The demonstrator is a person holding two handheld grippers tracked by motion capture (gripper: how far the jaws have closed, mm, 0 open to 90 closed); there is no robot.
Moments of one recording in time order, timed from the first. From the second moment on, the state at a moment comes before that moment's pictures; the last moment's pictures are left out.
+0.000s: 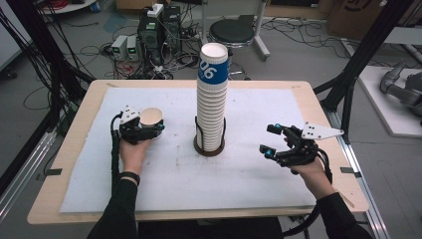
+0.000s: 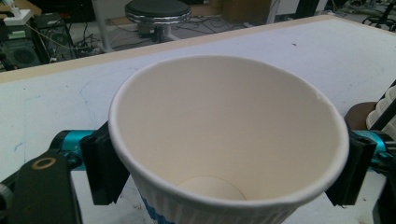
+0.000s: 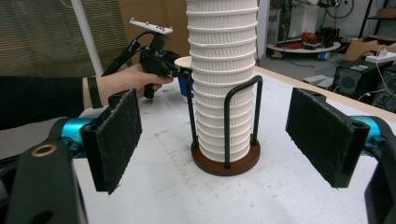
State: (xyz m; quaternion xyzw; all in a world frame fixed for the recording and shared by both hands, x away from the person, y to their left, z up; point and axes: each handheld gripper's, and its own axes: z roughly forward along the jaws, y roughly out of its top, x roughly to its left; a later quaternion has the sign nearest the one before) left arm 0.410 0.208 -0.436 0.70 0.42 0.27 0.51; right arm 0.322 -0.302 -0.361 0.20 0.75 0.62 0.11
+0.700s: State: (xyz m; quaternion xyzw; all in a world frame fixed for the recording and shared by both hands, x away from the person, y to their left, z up) left arm 0.406 0.204 -0.432 0.71 0.44 0.25 0.49; right arm 0.323 -0.303 -0.361 0.20 0.74 0.63 0.11
